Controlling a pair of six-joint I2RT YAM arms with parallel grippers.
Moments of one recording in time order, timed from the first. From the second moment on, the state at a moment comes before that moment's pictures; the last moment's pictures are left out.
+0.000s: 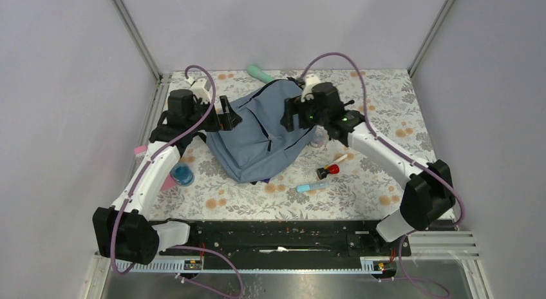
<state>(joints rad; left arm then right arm) -0.19 1.21 1.06 -0.36 0.38 -0.29 0.53 1.52 1.24 -0.26 -0.13 0.26</state>
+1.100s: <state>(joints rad) -0.17 1.24 1.04 -0.35 0.38 -0.36 0.76 2.02 1.68 -0.44 0.13 0.25</state>
